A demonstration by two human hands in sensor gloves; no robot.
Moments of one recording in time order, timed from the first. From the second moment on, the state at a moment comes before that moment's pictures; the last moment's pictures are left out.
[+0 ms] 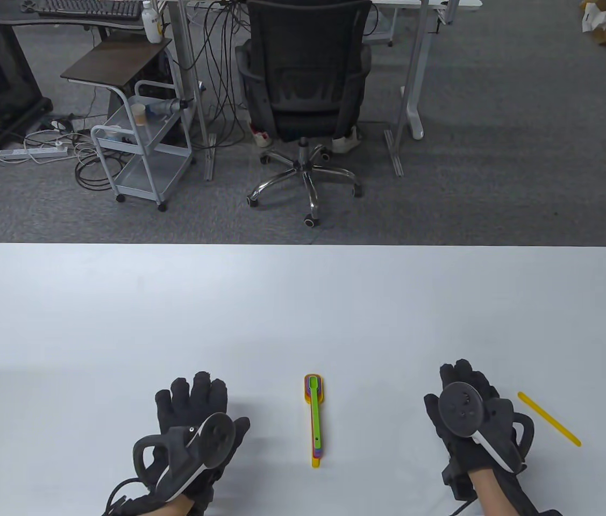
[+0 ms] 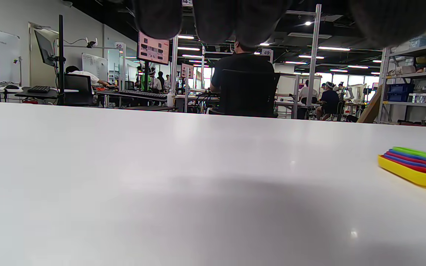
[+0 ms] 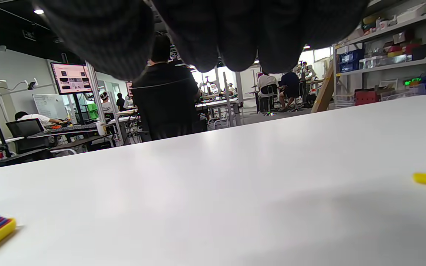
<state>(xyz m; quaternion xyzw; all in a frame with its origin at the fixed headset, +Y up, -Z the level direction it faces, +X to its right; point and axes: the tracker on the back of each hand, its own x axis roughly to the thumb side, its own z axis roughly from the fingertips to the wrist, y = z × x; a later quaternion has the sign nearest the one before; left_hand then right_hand) -0.180 -0.699 -0.271 0.09 0.00 0.03 1.00 0.235 -0.668 -0.301 -0.04 -0.08 0.99 0.07</state>
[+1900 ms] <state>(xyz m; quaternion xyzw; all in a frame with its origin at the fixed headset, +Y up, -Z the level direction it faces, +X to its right) -0.200 -0.693 -0.272 0.08 0.02 0.07 0.99 0.419 -0.751 -0.314 -0.22 0.05 0.97 -0.06</state>
